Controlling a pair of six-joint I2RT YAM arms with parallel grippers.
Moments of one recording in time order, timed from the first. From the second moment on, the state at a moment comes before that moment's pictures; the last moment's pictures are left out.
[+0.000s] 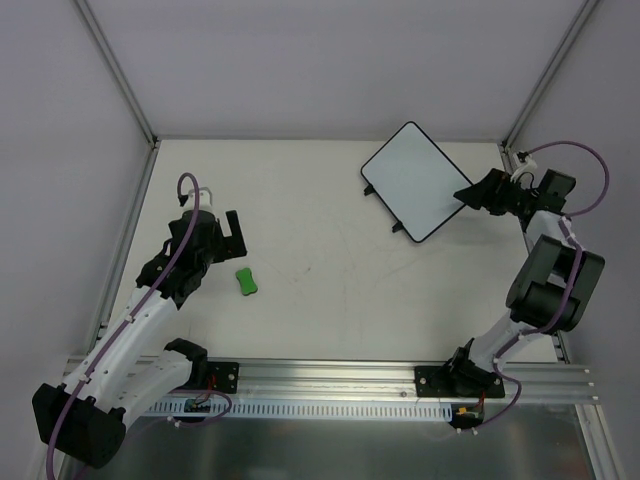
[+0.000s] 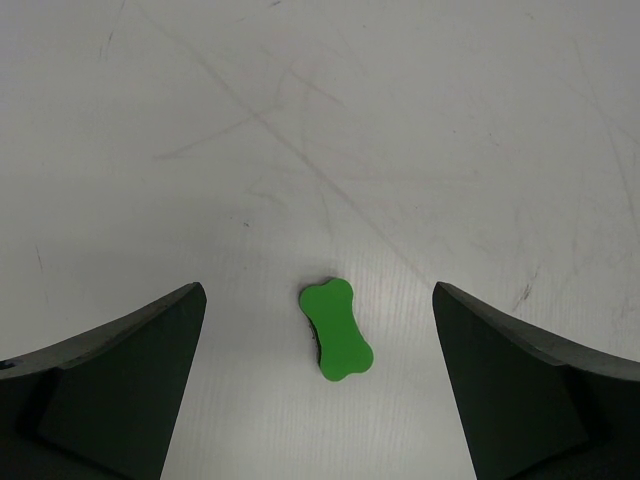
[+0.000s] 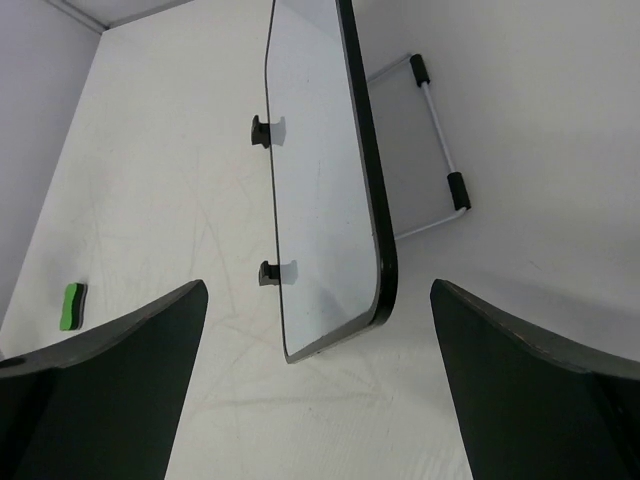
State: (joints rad) left arm -0.36 0.87 0.75 -0.52 -0.31 -0.38; right arm -0.43 1.75 1.13 -0.06 -1.05 0.08
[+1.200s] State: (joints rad) left arm -0.36 0.74 1.46 -0.54 -0.43 -0.01; right arm -0.41 1.01 1.73 -0.73 -0.41 0.17
